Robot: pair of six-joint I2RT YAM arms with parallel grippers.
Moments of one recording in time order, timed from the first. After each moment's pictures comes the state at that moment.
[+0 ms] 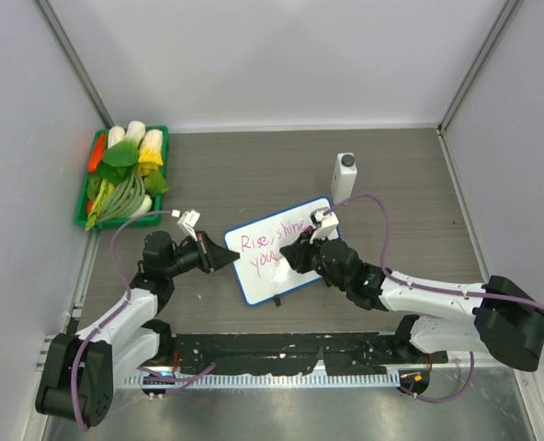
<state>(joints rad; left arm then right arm) -0.20 0.95 0.22 0.43 0.75 -0.62 0.98 1.17 0.48 0.39 0.27 0.58</state>
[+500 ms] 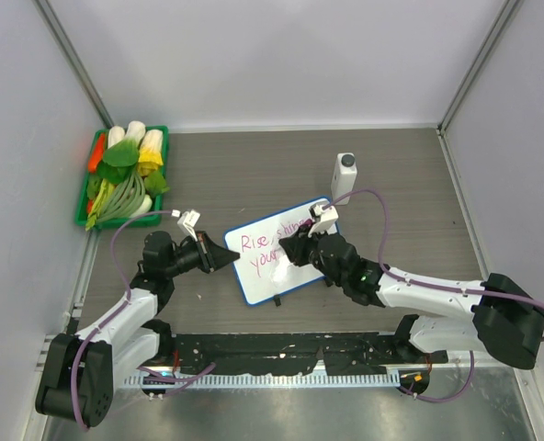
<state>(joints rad) -0.20 0.95 0.22 0.43 0.75 -0.62 0.98 1.19 0.53 0.39 0.31 0.55</state>
